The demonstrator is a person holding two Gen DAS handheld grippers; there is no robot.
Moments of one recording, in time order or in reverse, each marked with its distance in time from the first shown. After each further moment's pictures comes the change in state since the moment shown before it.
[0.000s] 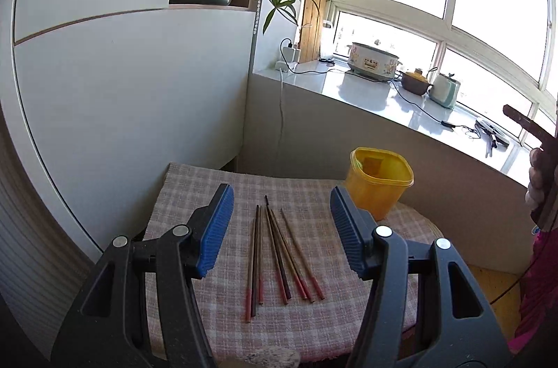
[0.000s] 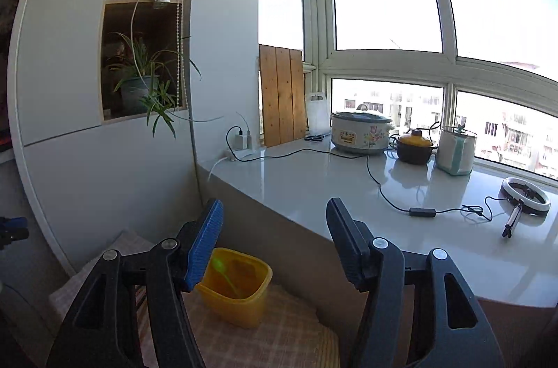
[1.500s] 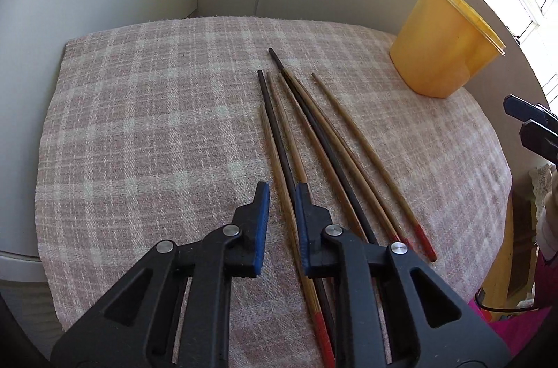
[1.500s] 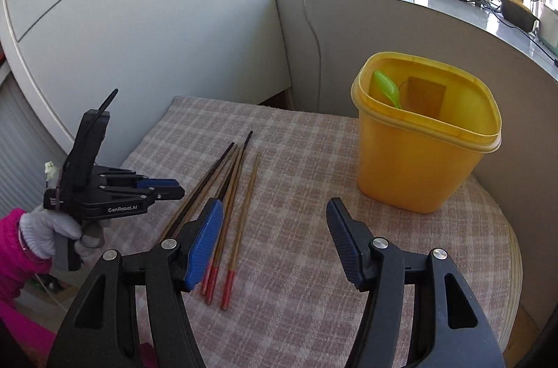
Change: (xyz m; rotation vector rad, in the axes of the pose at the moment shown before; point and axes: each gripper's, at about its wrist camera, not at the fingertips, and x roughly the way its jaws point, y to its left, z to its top) left arm 0.246 0.072 -0.092 0.123 0.563 -0.208; right arm 0.160 0.179 -0.170 0.065 0.542 0.205
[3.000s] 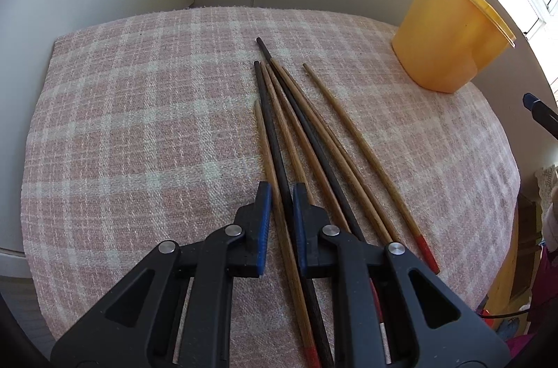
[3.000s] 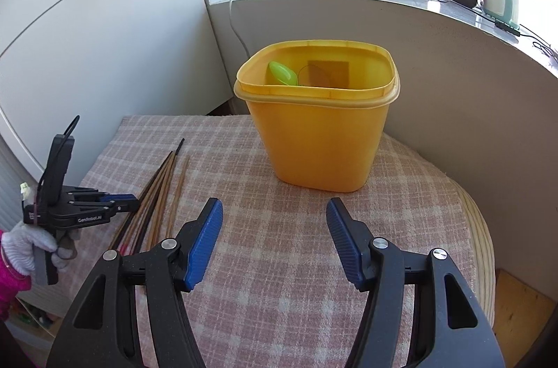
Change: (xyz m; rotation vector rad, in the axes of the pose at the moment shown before) left arm 0.041 -0.032 0.020 -0.005 0.005 -0.003; right arm -0.032 -0.067 -0.018 0.120 -0.078 -0.157
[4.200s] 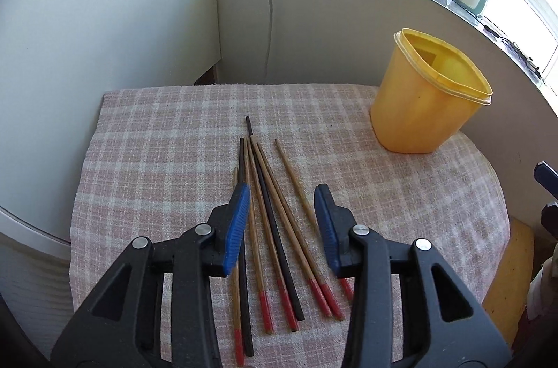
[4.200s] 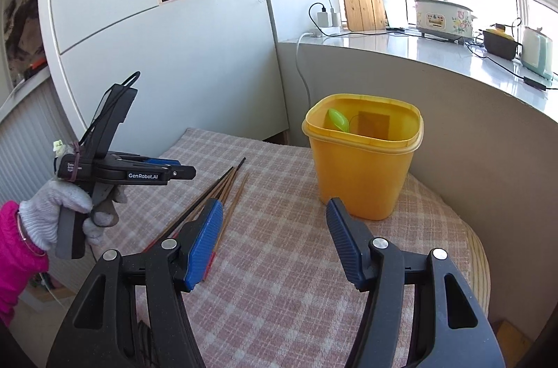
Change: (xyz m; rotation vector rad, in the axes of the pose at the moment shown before) left arm -0.097 -0.059 0.004 -0.042 -0.194 0.170; right arm -0.067 0.005 -0.013 -0.153 -0.149 0.202
